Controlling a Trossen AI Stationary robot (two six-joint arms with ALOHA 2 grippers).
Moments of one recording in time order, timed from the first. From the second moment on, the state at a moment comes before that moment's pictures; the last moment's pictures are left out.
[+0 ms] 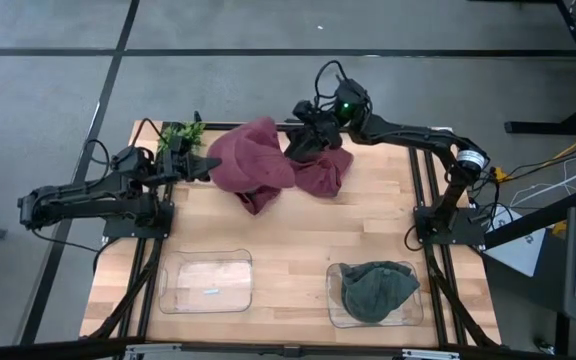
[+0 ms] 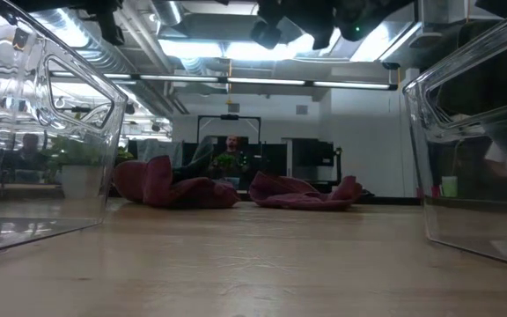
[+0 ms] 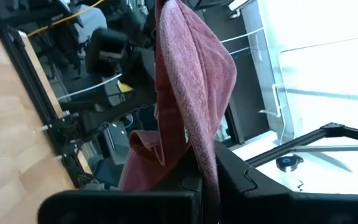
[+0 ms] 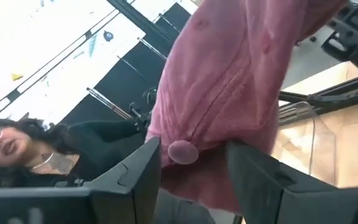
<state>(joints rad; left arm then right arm) 0.29 0.50 0.42 0.41 0.14 -1.34 -0.46 1.74 1.42 0.58 -1.23 1.07</state>
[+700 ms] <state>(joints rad) 0.29 0.49 0.42 0.38 0.22 -1.26 -0.41 1.74 1.42 0.71 -1.16 1.24</state>
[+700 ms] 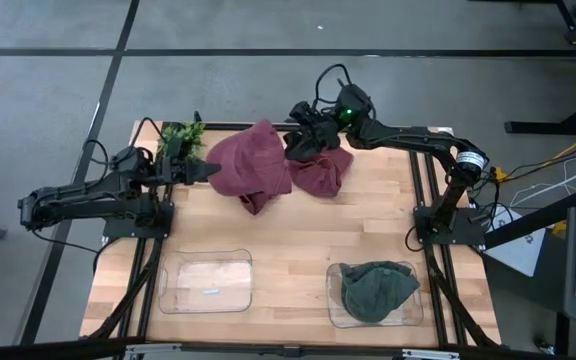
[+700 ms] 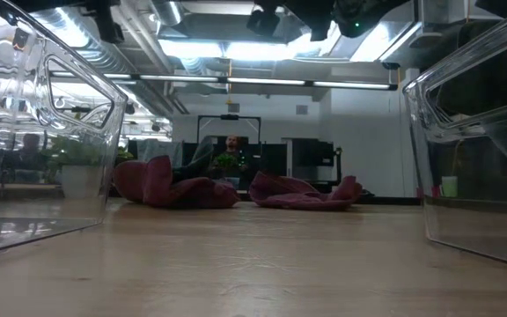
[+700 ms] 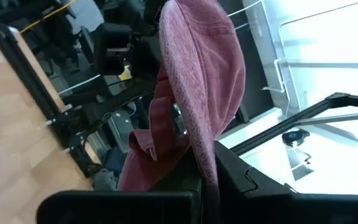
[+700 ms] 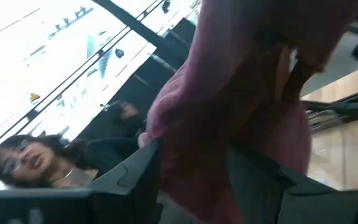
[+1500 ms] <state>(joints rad) 0.26 0.55 0.42 0.39 0.13 -1.23 -0.37 1.74 1.42 0.78 -1.09 1.33</state>
